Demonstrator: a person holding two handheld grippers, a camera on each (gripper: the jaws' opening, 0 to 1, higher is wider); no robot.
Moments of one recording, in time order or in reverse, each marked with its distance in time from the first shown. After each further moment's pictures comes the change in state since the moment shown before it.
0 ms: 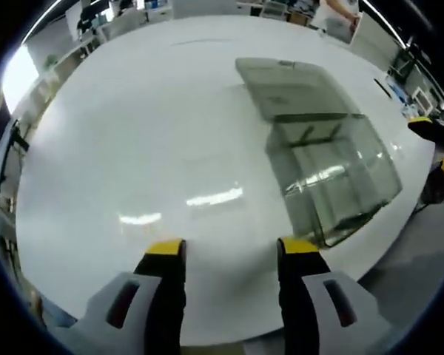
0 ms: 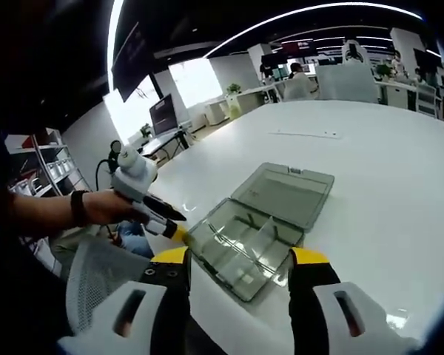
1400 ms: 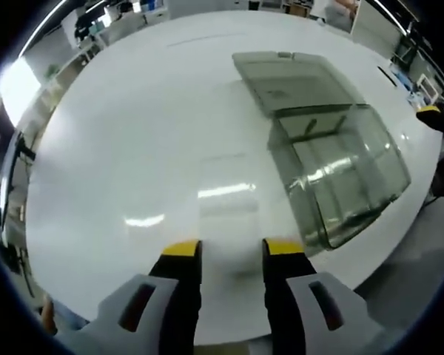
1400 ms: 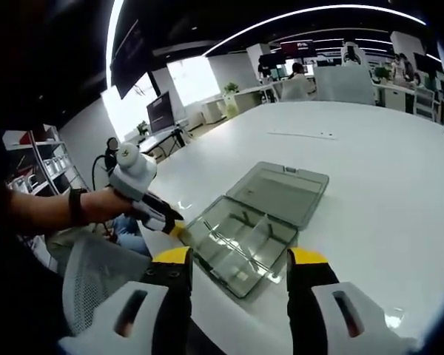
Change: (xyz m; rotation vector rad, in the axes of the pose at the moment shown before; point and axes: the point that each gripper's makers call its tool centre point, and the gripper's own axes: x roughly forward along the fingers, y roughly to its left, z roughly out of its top) left arm -0.002 0.002 -0.002 0.026 0.010 0.051; right arm -0.004 -0.002 -0.001 -0.008 -0.004 -0.020
